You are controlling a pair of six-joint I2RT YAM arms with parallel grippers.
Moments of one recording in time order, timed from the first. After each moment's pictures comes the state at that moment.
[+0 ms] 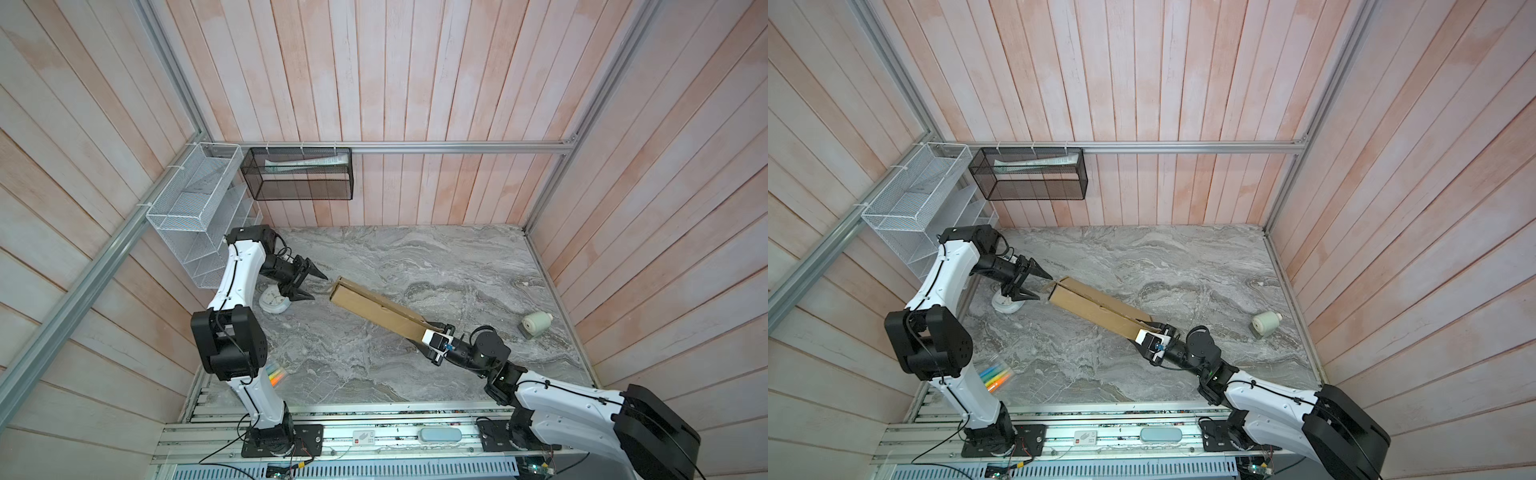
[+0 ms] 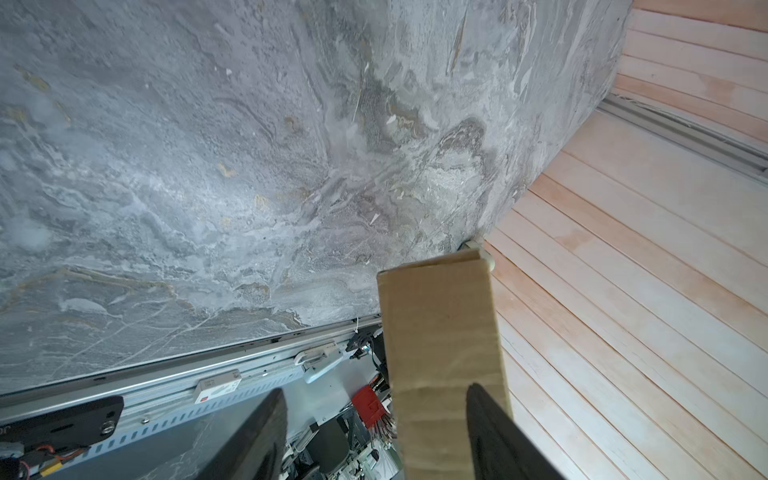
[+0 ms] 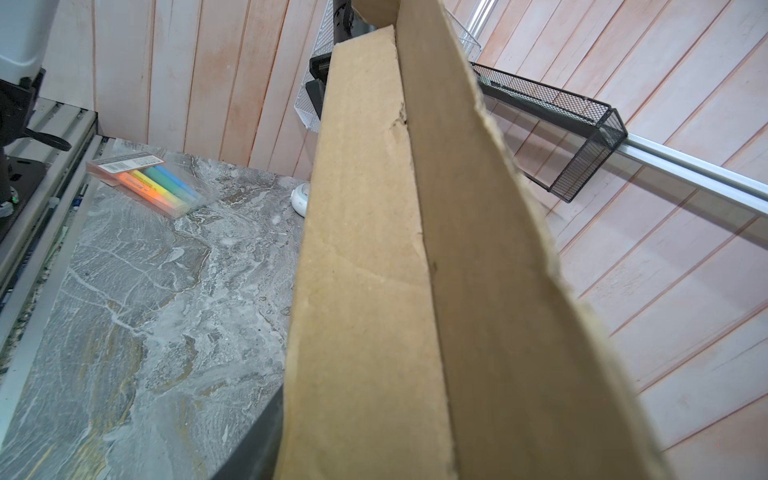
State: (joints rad) left arm 0.12 1.85 1.78 -1.53 0.77 -0.44; right arm 0.85 1.04 0.23 0.77 -0.22 -0.43
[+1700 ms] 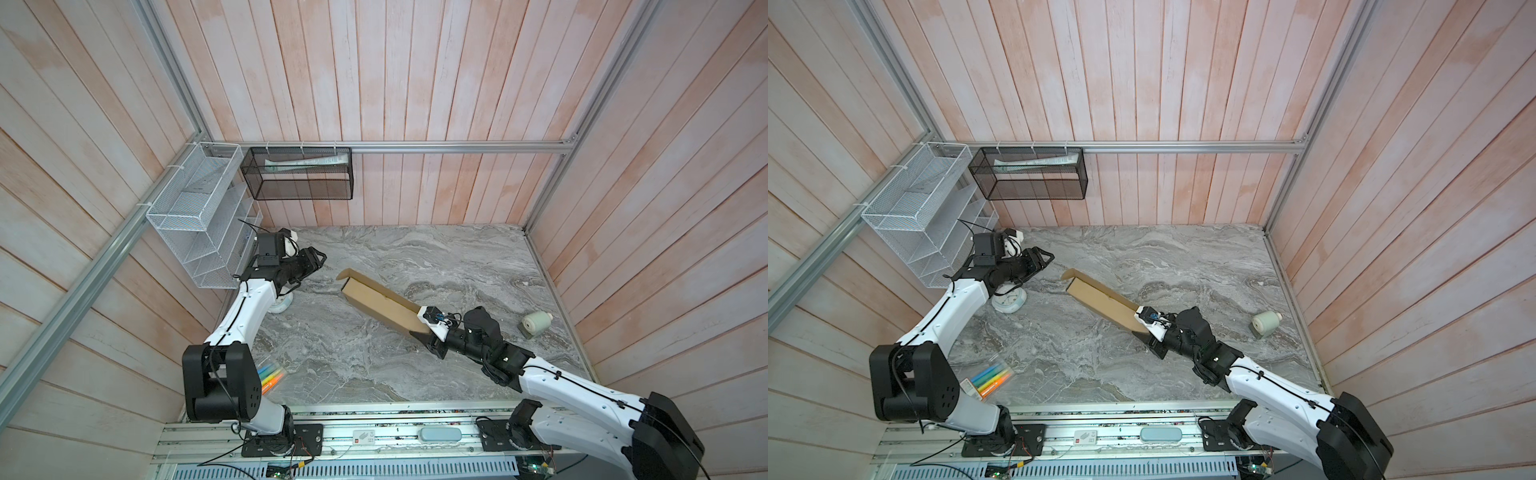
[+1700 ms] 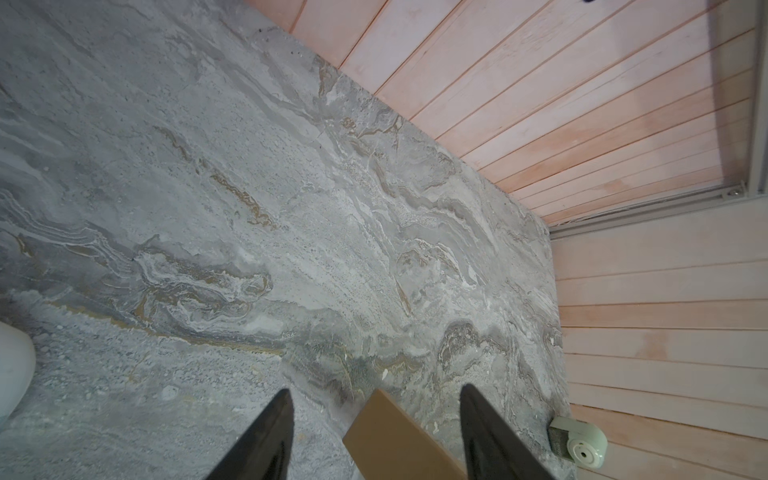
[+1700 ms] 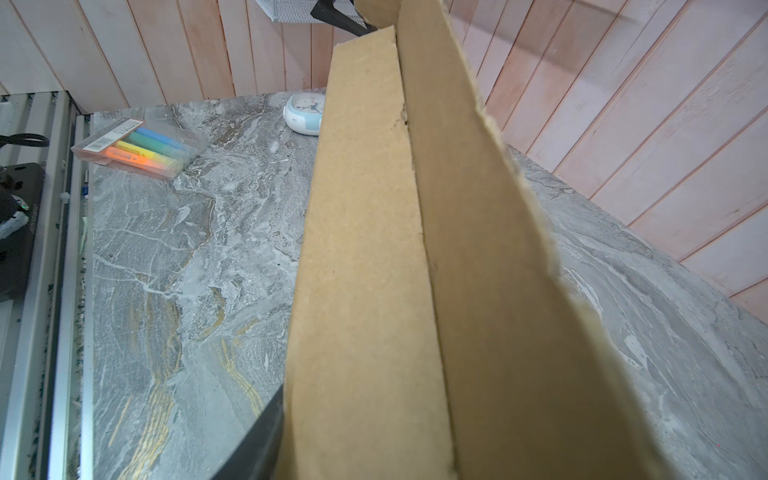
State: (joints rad) left arm 0.02 1.46 1.14 -0.34 0.49 -0.50; right arm 0.77 1.02 0.49 0.15 -0.25 -0.23
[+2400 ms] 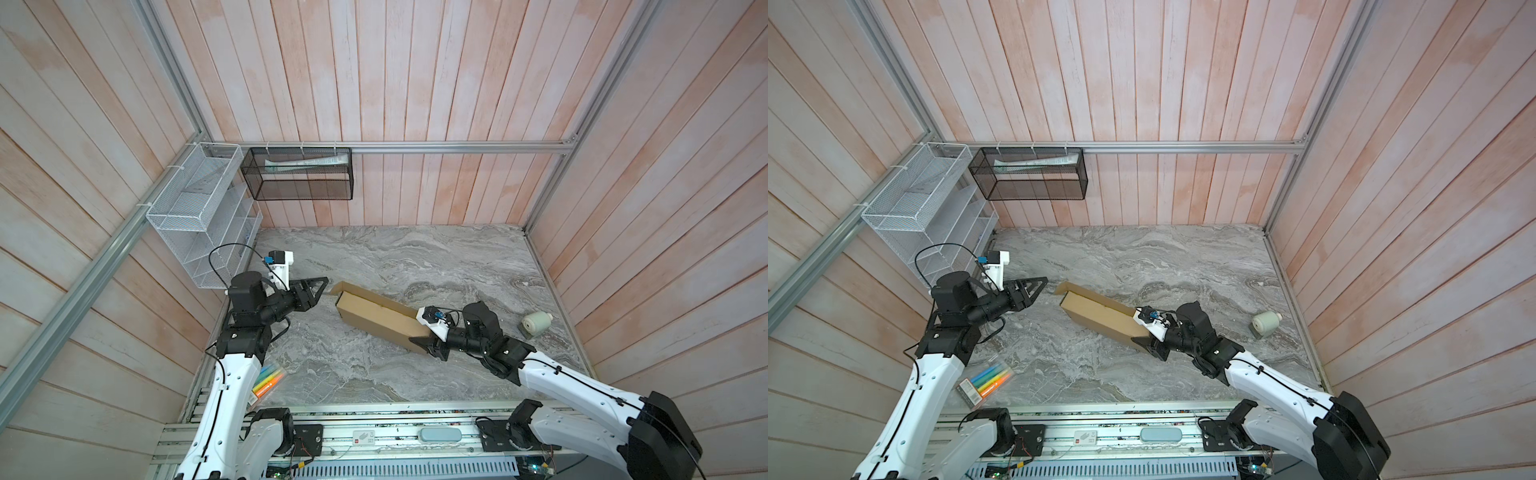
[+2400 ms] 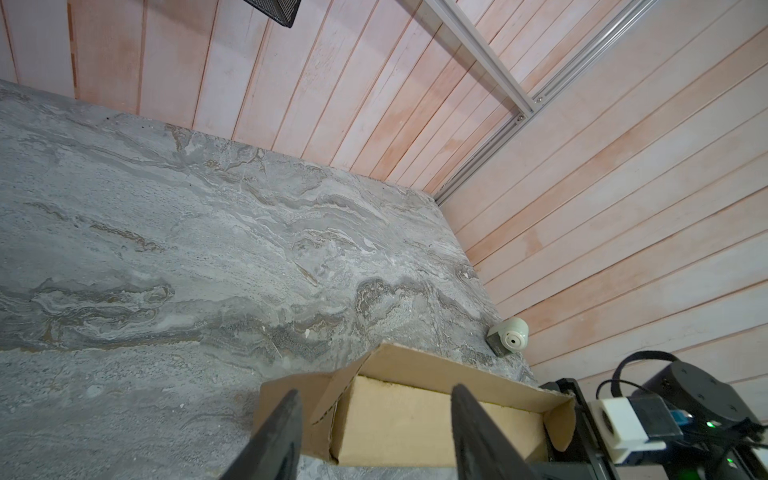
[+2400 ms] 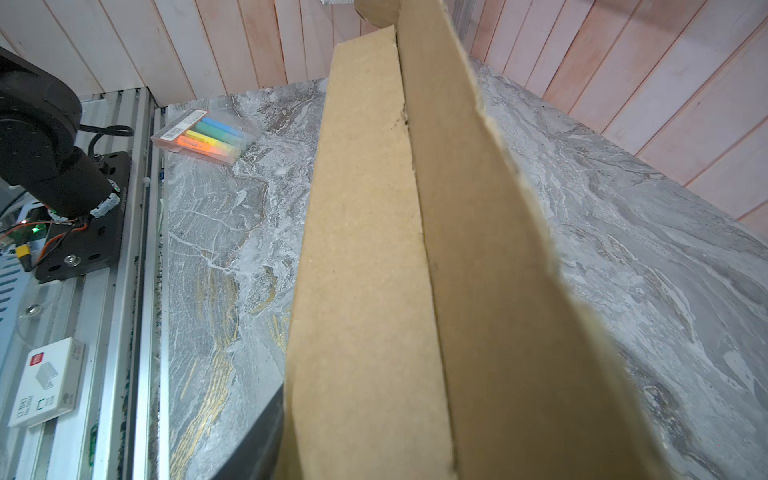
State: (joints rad) left arm 0.05 0.90 0.81 -0.29 0.73 -0.36; right arm 0.72 1.05 0.53 0.06 -0.43 -0.24
